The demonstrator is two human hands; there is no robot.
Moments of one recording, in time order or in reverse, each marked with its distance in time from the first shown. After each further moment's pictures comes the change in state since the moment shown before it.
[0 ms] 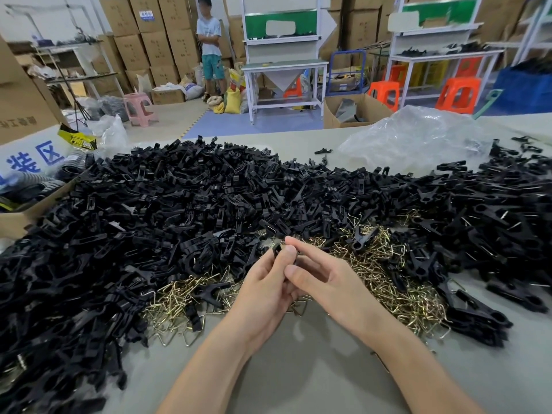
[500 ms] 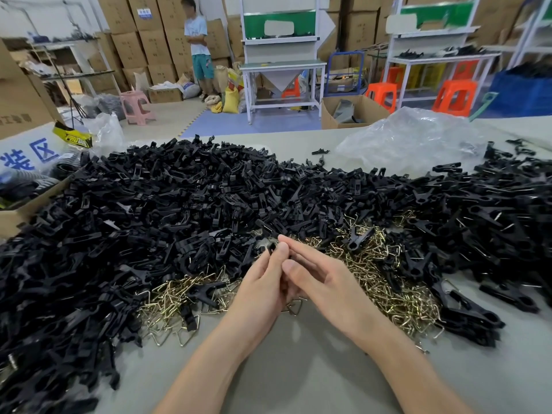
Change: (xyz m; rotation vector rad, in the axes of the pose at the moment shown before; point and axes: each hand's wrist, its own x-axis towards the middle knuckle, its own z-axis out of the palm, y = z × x) left_hand 0.003 -0.005 -0.002 0.125 0.055 0.047; right_hand 0.003 0.009 0.001 -0.053 -0.007 -0.139
